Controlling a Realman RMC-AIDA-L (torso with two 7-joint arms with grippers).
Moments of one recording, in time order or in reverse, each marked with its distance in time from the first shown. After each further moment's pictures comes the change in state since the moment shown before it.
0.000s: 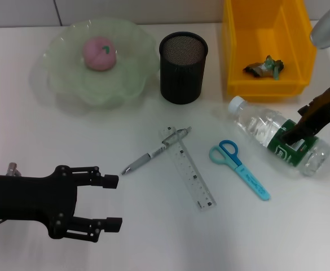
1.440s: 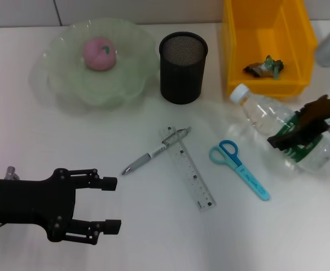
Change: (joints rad) left arm 0.011 0.000 -0.008 -0.012 -0.003 0.003 0.007; right arm -0.146 0.000 -0.069 -0.039 0.133 0.147 -0.065
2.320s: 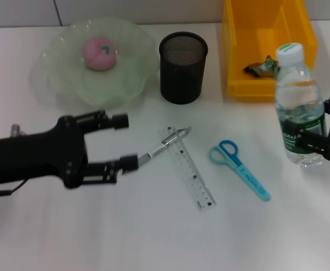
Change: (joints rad) left arm -0.015 -0.037 -0.037 -0.016 -0.238 0.009 0.020; right arm -0.412 0.003 0.157 0.398 1.099 0.145 -1.068
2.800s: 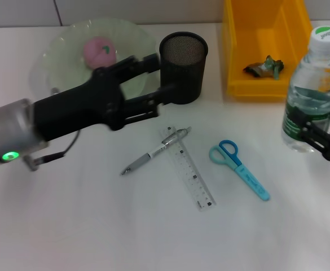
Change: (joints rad) left arm -0.158 -0.007 0.003 -0.318 -0.218 -0.123 0.072; right arm 0.136 0.000 0.118 0.590 0.337 -0.284 -0.606
